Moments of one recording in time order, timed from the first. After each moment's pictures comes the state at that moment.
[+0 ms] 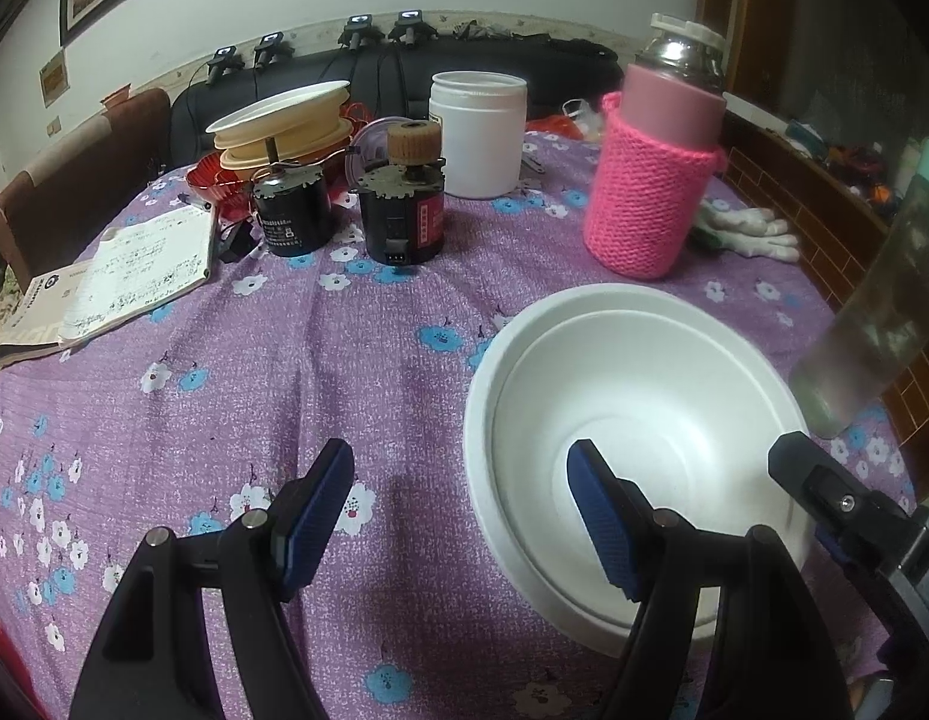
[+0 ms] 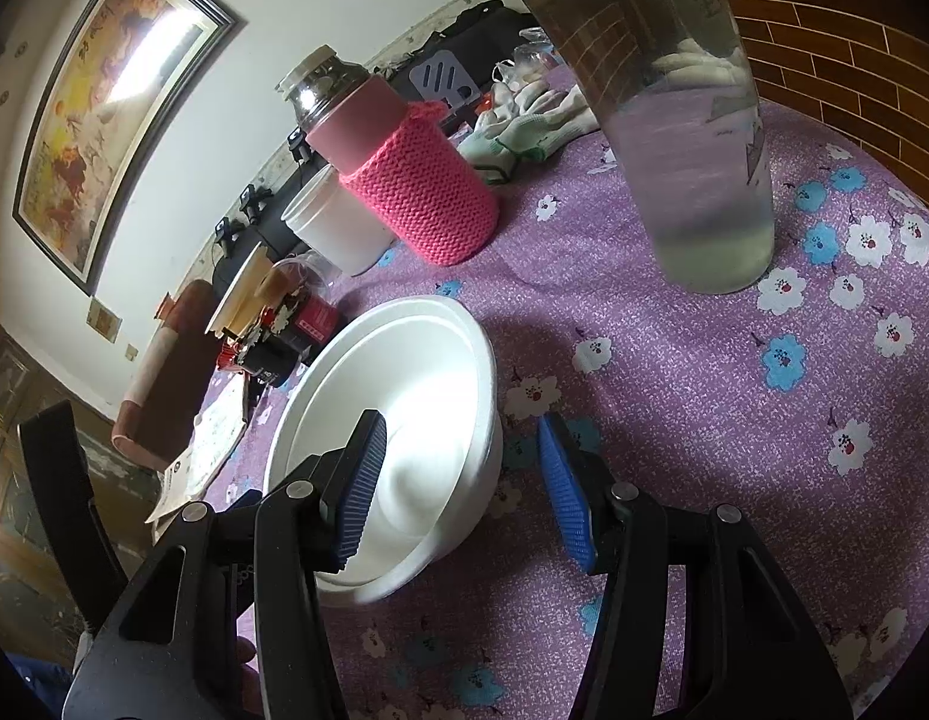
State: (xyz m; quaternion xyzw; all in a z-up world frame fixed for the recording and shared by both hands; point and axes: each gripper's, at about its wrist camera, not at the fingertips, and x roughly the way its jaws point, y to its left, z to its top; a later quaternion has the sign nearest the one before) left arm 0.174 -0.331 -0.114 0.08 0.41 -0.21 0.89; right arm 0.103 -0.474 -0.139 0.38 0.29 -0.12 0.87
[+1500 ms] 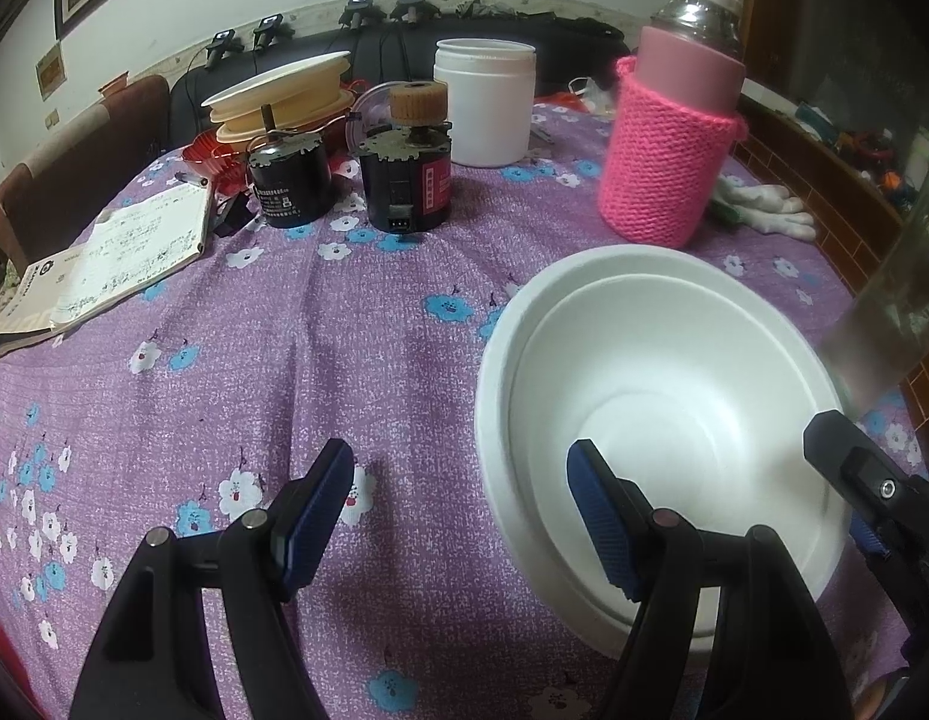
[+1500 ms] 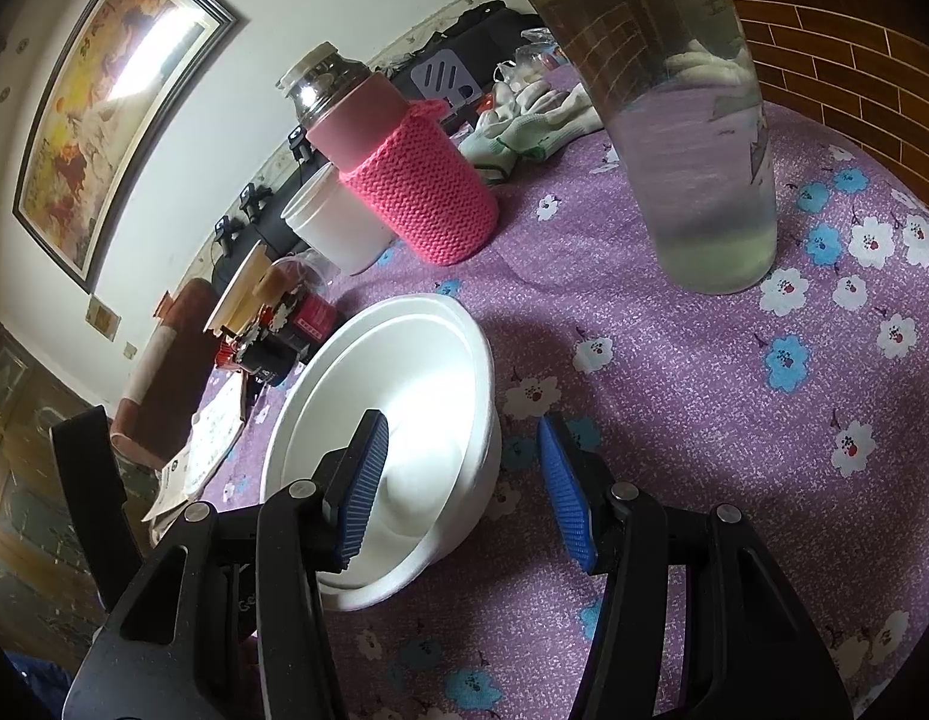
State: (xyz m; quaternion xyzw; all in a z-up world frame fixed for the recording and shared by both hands) left arm 0.180 -0.331 -0.130 0.09 0.43 -0.20 0.88; right arm 0.105 -0.473 -0.141 0.38 0.29 -0.12 0.87
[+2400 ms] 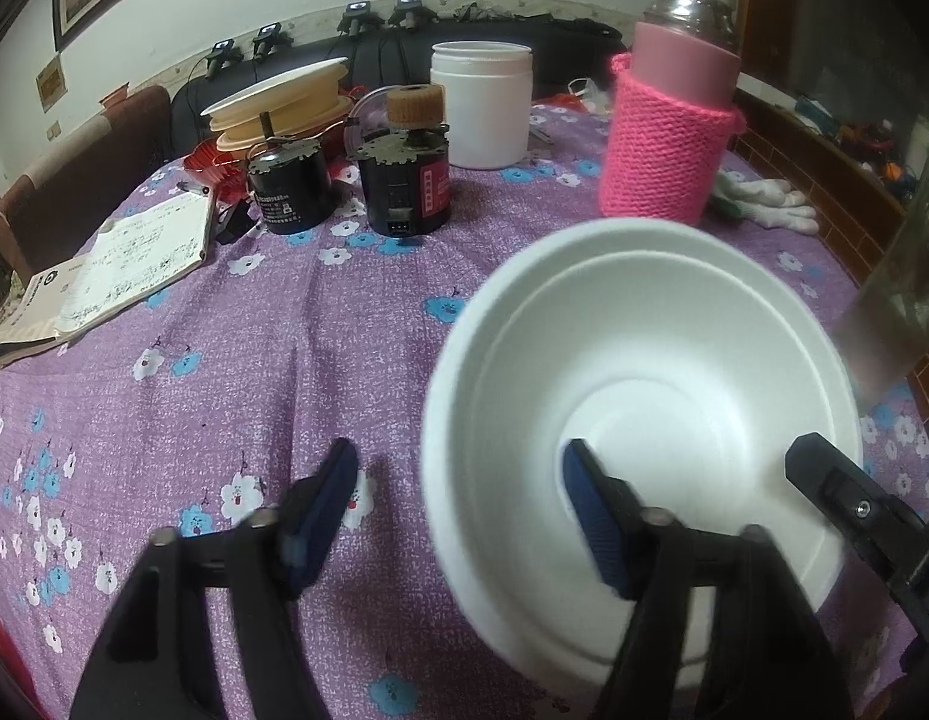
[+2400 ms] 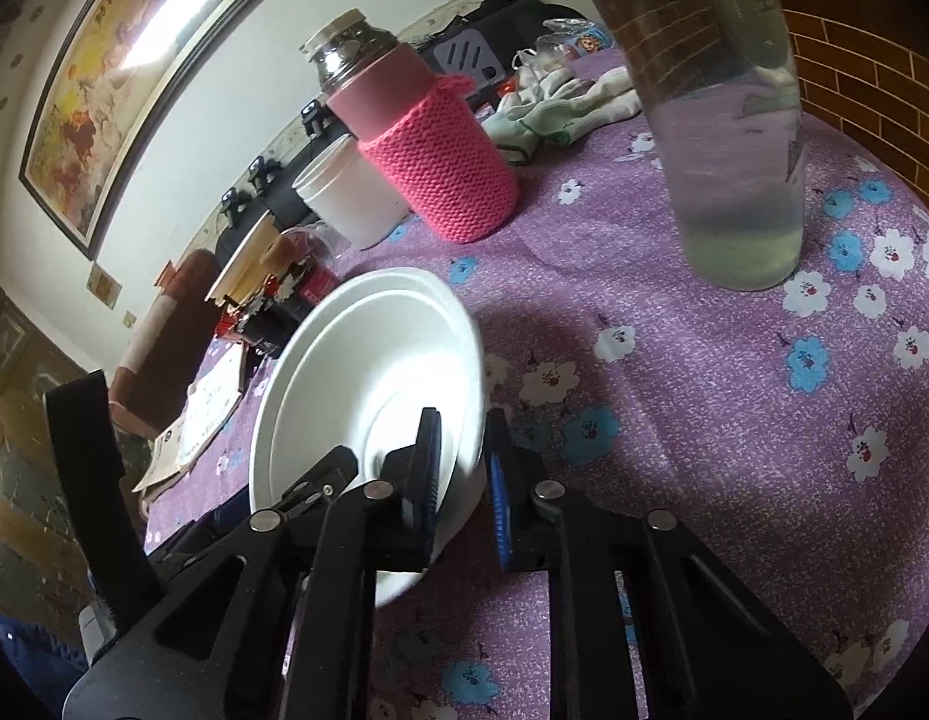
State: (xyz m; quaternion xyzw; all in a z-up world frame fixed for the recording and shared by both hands) left arm 0.177 -0.334 -0.132 0.10 0.42 -0.20 0.88; right arm 0.113 -0.462 -0.141 0.36 0.31 -0.10 0.88
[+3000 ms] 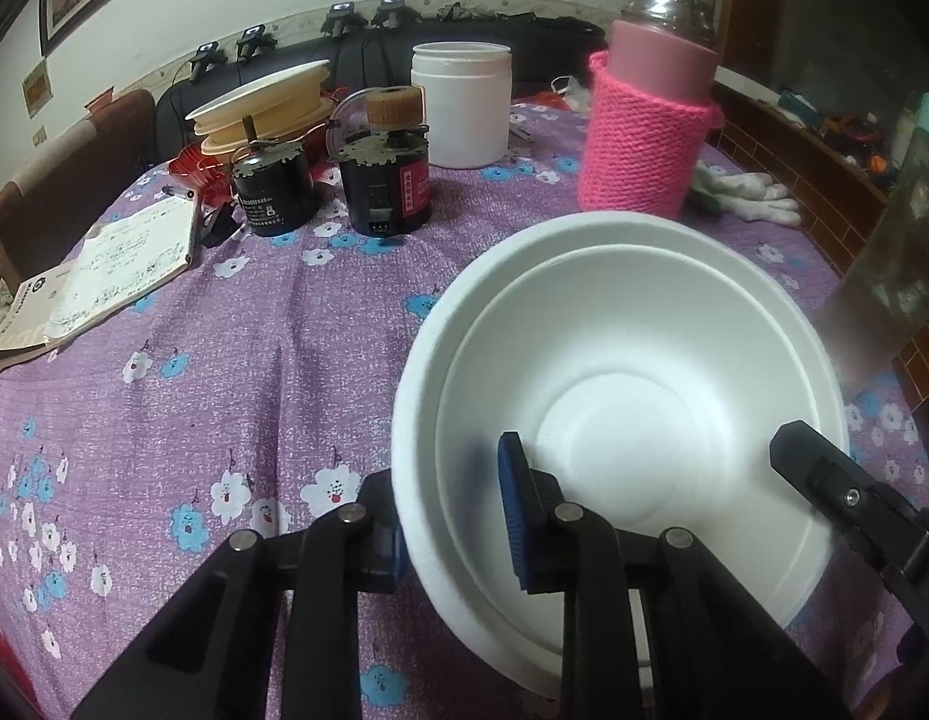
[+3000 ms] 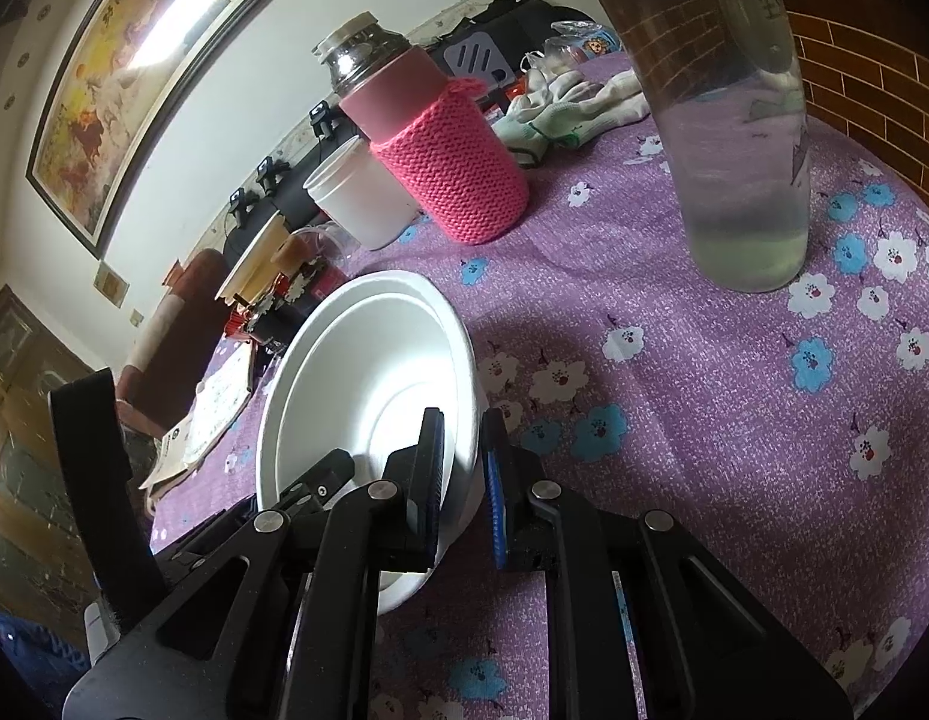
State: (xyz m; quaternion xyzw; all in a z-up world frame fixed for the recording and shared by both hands) left arm 0.172 -0.334 -0.129 0.11 0.42 -0.22 0.88; right arm 0.109 -0.459 -0.138 0.36 0.30 -0.09 0.88
